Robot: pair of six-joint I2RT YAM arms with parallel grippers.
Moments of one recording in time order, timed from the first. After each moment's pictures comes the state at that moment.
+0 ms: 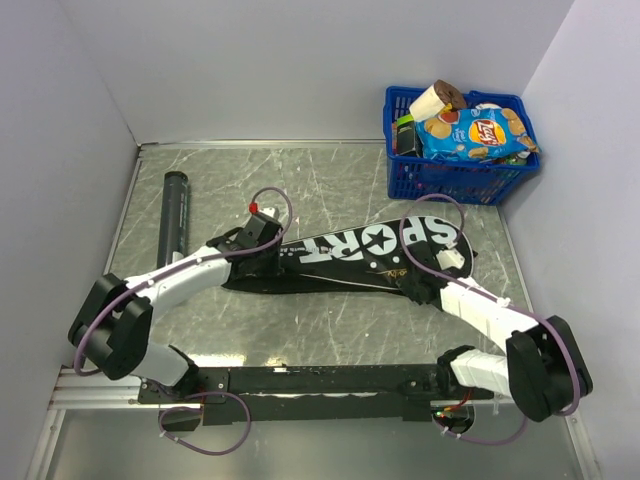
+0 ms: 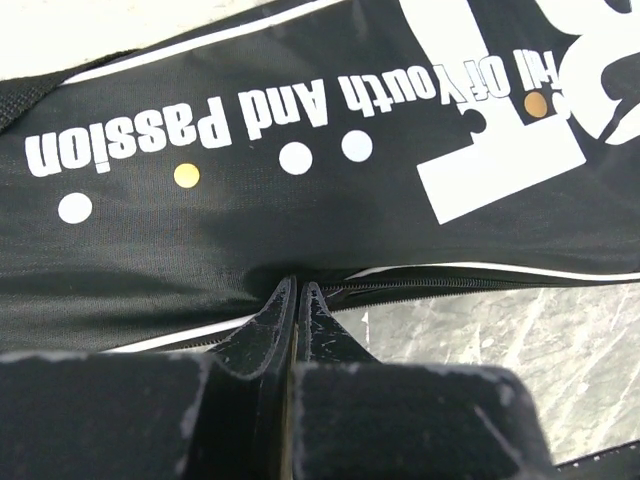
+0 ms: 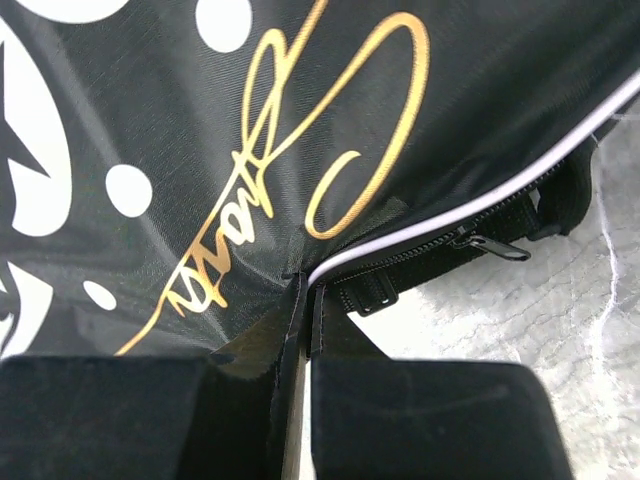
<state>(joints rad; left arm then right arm) -0.64 1.44 0.90 -0.38 -0.12 -0.61 0.40 1.16 0.51 -0.42 0.34 1.20</state>
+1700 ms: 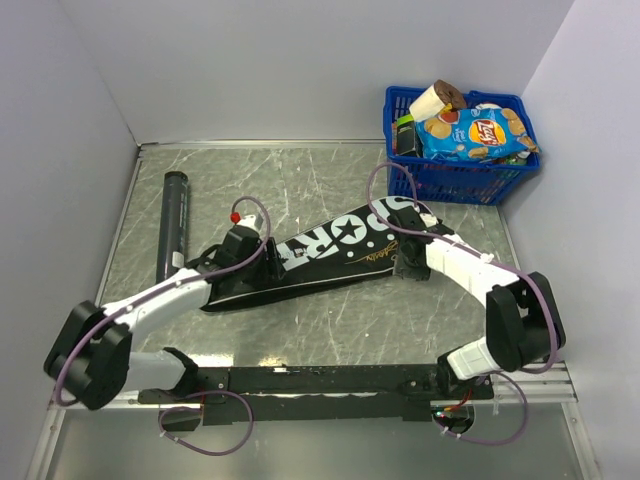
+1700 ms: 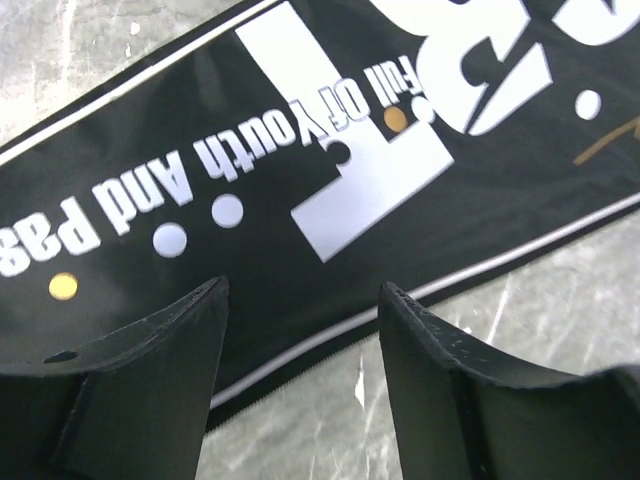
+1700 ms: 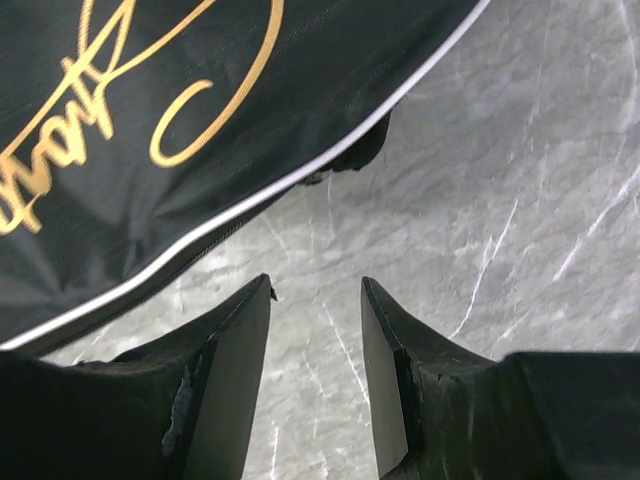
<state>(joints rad) -0.58 1.24 0.67 -0.19 -0.04 -0.65 0.38 1.43 0.90 -0.73 0.34 0.59</state>
